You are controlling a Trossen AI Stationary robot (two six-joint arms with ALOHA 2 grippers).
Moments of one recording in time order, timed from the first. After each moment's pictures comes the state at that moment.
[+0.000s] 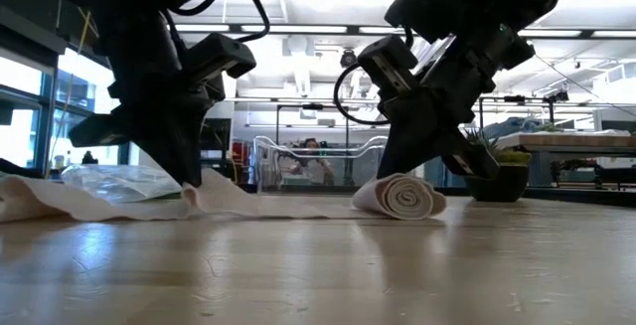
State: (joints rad) left arm -0.29 1.62 0.85 -0.37 -0.15 -1.46; right arm 0.09 1.71 0.82 0.03 -0.13 1.23
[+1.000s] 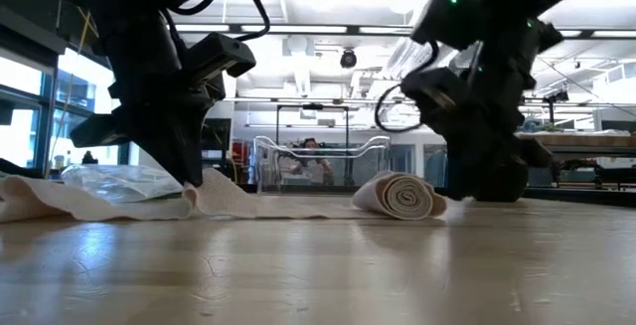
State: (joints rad) left arm -0.29 1.62 0.85 -0.37 -0.16 -1.45; right arm 0.07 1.60 0.75 -0.28 -0.08 1.20
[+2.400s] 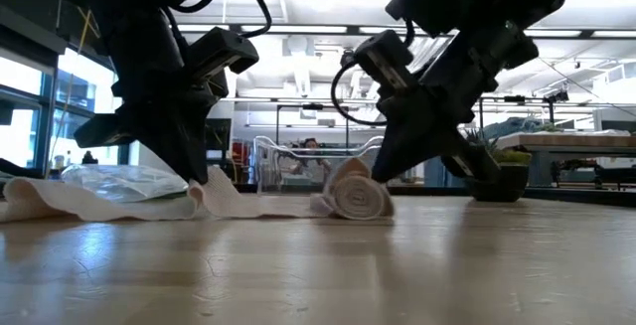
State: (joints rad) left arm -0.29 1.62 0.85 -0.34 -0.16 -1.44; right arm 0.14 1.74 0.82 0.09 -0.07 1.30
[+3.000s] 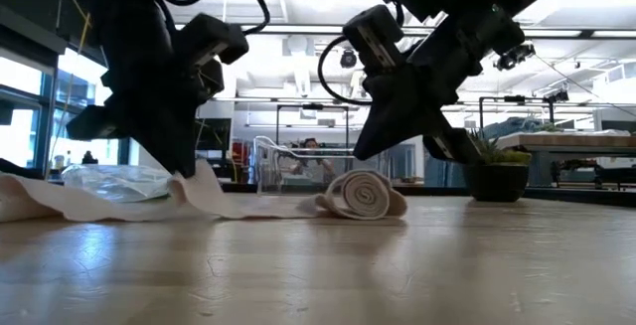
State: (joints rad) left arm -0.30 1.58 0.85 -0.38 -0.10 -1.40; right arm 0.13 1.73 0.89 0.03 -0.09 1.20
